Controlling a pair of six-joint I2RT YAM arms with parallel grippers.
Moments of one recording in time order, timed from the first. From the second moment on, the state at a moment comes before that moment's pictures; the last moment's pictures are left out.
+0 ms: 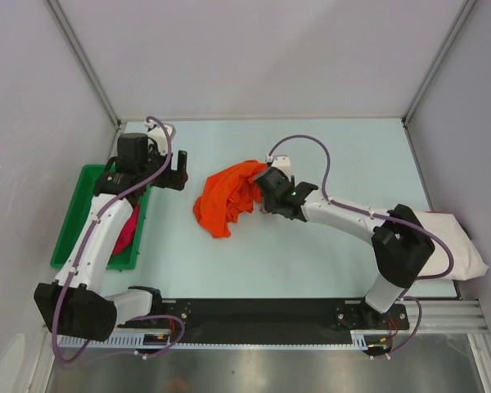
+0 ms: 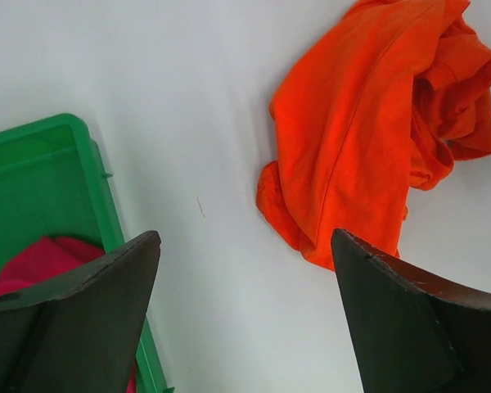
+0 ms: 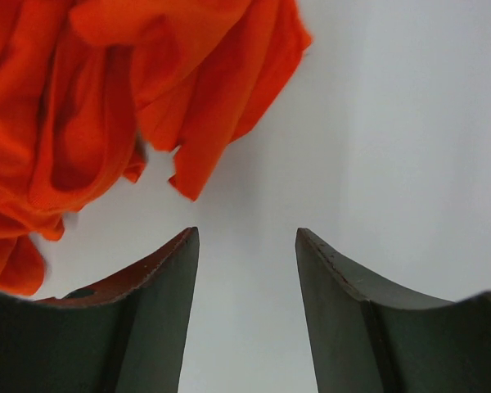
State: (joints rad) left arm -0.14 1.20 1.20 -0.65 0.13 0.10; right arm 0.80 1.66 1.22 -0.47 0.46 0.56
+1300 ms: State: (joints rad) left arm -0.13 1.16 1.12 -0.64 0.13 0.10; right arm 0.83 1.94 1.39 -0.47 0.58 0.57
